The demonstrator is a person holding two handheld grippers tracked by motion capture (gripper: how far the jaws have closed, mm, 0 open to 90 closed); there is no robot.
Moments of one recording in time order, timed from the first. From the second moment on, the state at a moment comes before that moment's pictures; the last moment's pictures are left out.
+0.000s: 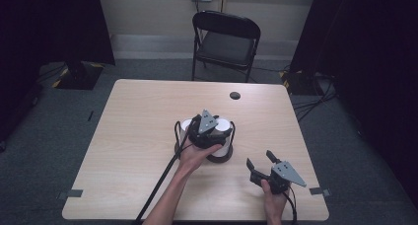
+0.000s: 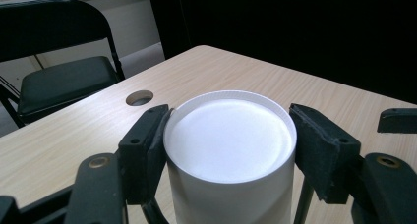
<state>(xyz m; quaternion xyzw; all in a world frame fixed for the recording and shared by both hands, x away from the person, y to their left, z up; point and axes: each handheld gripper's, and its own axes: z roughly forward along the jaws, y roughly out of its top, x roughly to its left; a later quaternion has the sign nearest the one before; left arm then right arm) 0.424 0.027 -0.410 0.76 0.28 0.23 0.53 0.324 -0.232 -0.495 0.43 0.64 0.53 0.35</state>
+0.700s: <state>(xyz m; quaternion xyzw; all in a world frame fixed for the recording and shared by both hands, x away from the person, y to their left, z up) 0.418 0.028 -0.402 0.74 0.29 0.25 0.56 0.324 -0.232 -0.495 0.43 0.64 0.53 0.35</state>
